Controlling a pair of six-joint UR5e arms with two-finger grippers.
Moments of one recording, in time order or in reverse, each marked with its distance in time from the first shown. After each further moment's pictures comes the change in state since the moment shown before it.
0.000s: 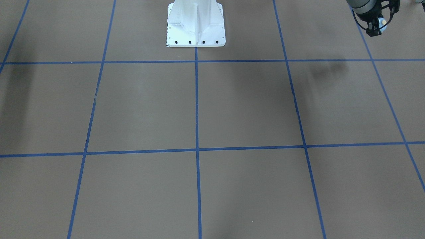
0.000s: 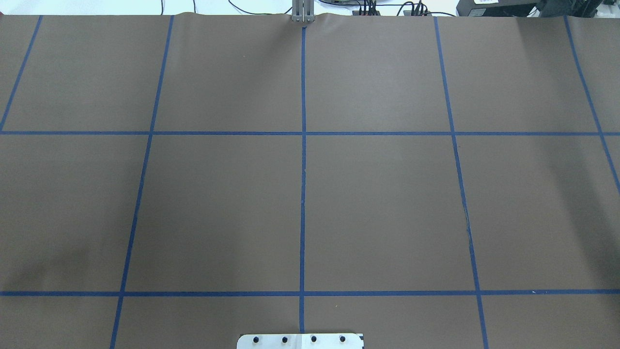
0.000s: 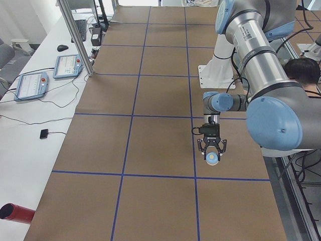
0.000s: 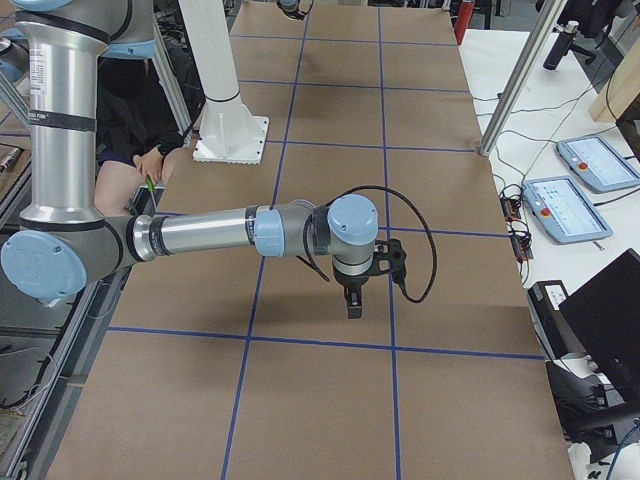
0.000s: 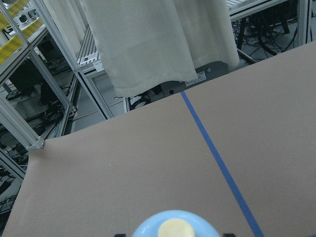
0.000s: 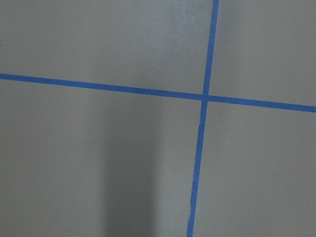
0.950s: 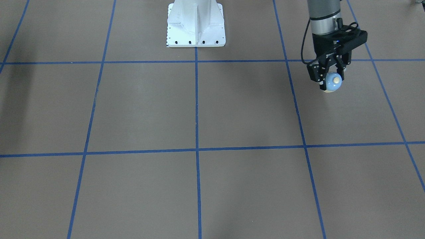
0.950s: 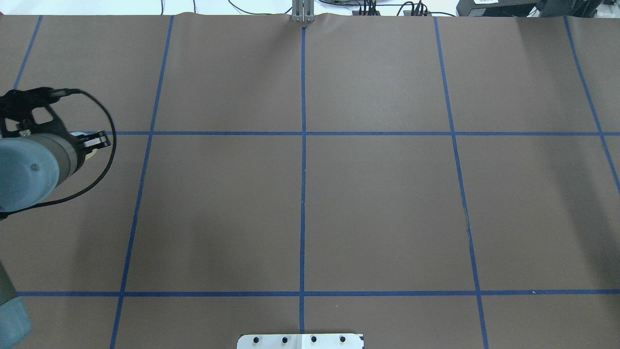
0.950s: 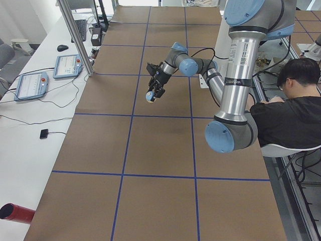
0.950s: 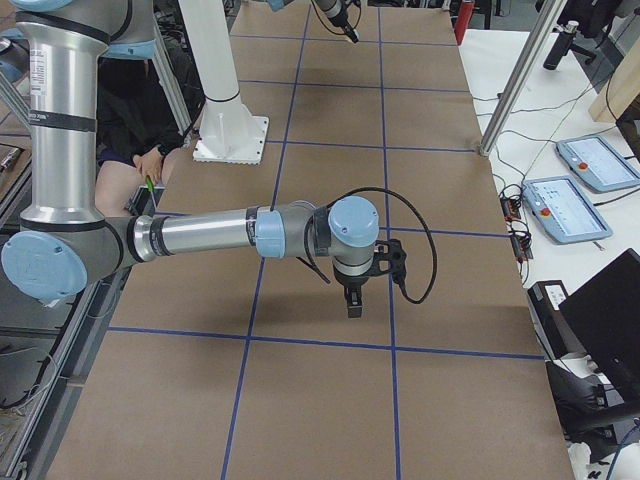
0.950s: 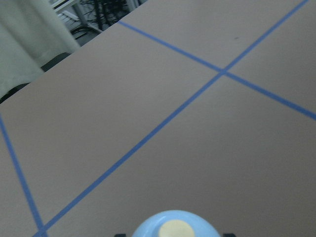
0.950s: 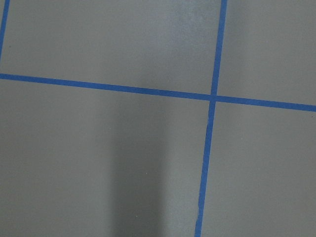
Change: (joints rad) left arm -0.307 -0.790 0.092 -0.004 0.252 0.952; right arm -0.003 0.003 -0.005 0.000 0.013 -0.001
